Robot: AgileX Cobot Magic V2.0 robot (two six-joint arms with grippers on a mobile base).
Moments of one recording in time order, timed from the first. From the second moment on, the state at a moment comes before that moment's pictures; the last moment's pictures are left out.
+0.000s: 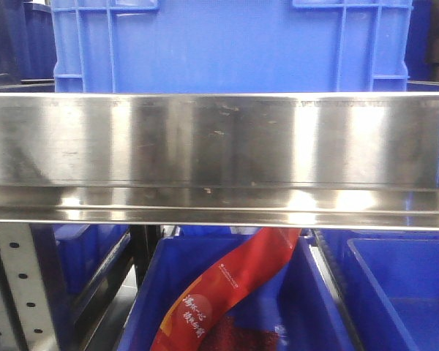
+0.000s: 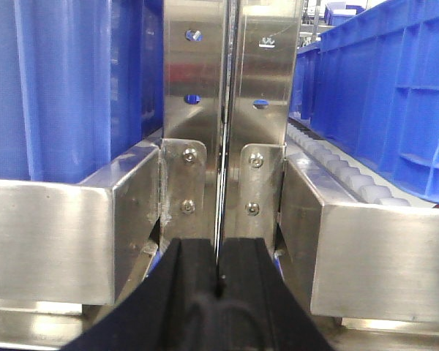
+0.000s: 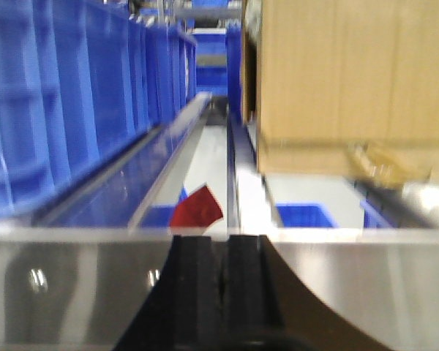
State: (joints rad) left arm 0.00 0.00 0.00 0.04 0.08 -0.05; right arm 0.00 0.01 -0.02 0.09 0.14 -0.03
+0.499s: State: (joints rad) left arm 0.00 0.00 0.00 0.04 0.08 -0.05; right arm 0.00 0.00 0.00 0.08 0.11 -0.03
